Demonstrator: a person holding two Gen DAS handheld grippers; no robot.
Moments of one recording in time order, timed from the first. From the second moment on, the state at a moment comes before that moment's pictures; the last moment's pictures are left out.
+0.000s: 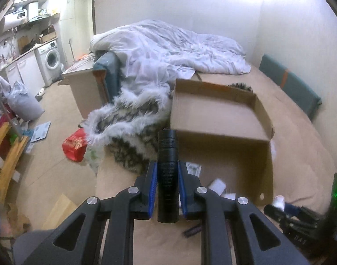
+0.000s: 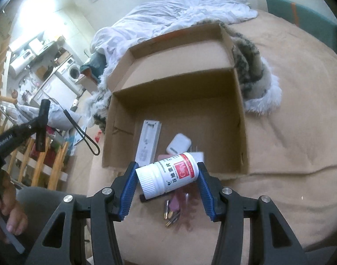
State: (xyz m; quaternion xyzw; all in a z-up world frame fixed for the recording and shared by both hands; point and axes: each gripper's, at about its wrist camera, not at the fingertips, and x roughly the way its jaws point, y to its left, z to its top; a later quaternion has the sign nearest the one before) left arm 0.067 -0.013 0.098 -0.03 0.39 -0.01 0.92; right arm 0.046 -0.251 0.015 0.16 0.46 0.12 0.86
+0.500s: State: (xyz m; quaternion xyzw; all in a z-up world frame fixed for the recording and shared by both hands) left arm 0.147 -0.064 0.064 -0.05 0.41 -0.11 0.90; right arm 0.137 -0.279 0.012 0.19 0.45 0.10 0.87
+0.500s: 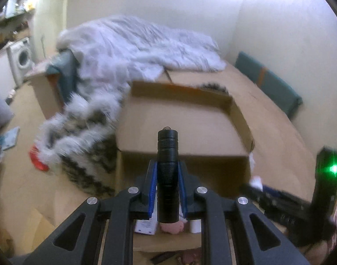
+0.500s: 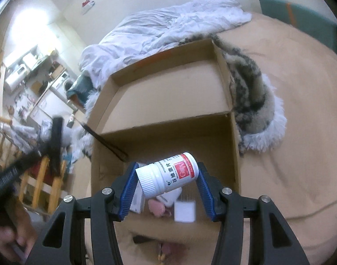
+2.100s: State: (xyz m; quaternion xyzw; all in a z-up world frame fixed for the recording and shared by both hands) left arm 0.172 -0.103 -0.081 -0.01 0.56 -0.08 0.83; right arm 0.179 -0.238 -0.070 0.14 0.55 0.08 0.82
